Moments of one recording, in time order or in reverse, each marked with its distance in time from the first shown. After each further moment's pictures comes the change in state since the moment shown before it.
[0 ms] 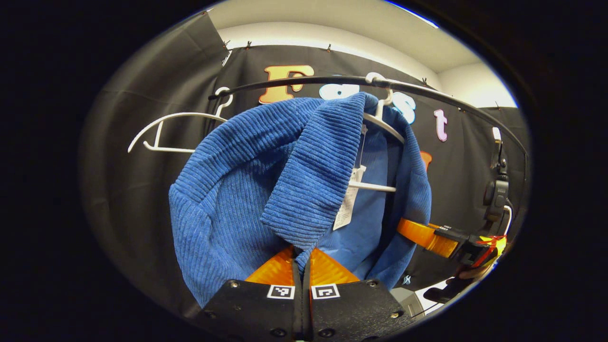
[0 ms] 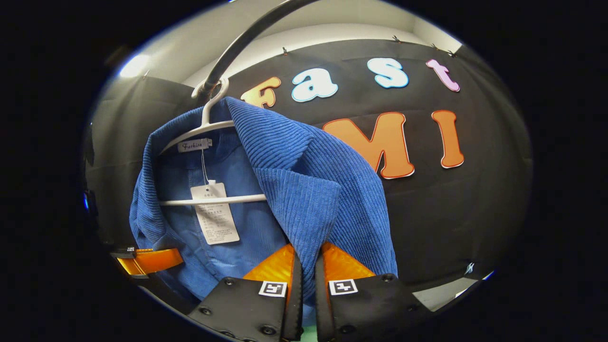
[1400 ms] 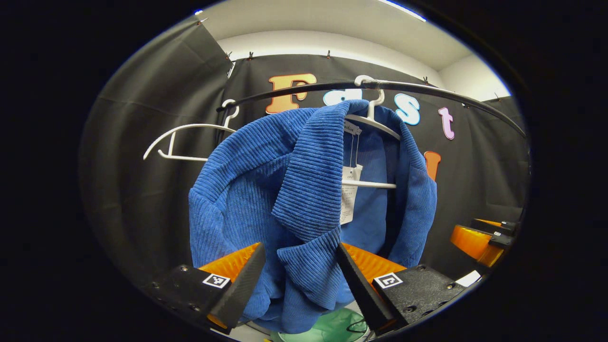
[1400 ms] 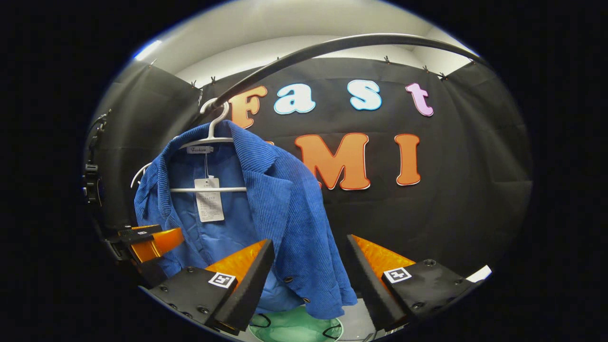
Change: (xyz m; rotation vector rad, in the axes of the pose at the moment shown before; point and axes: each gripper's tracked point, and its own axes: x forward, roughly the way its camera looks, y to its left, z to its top) left arm 0.009 0.000 -0.015 0.060 -0.060 0.094; right arm -0.098 -0.029 0.006 -0.151 -0.046 -0.226
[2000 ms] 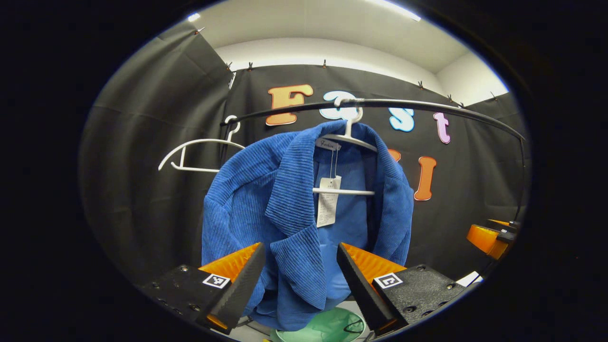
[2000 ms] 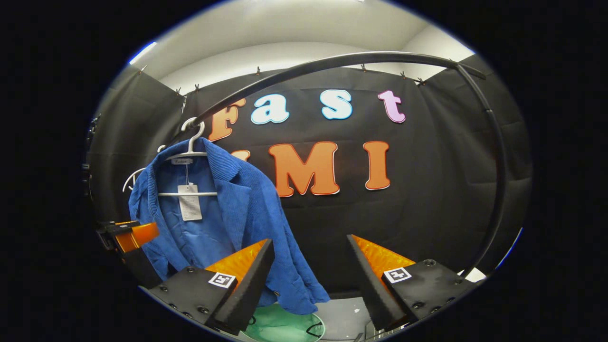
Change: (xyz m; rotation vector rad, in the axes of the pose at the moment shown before) left arm -0.047 -0.018 0.013 0.009 -0.036 0.021; right arm -0.068 -0.060 0.016 0.007 -0.054 -0.111
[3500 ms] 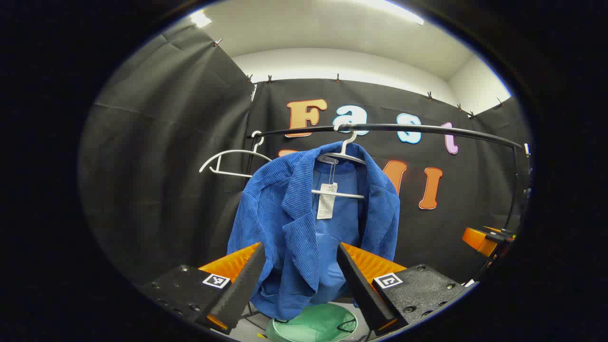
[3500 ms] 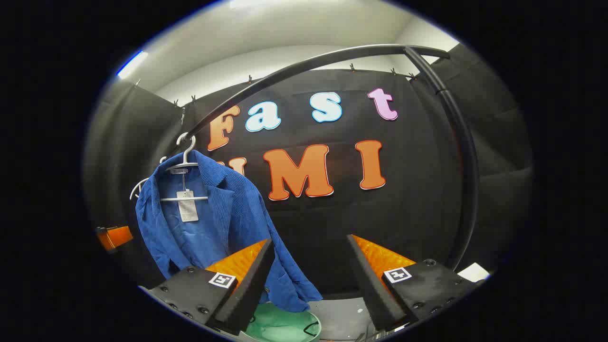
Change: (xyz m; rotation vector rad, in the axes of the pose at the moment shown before) left arm -0.110 -0.008 0.011 -0.038 -0.052 0.111; right arm -0.039 -0.080 0.009 0.029 -0.028 0.014
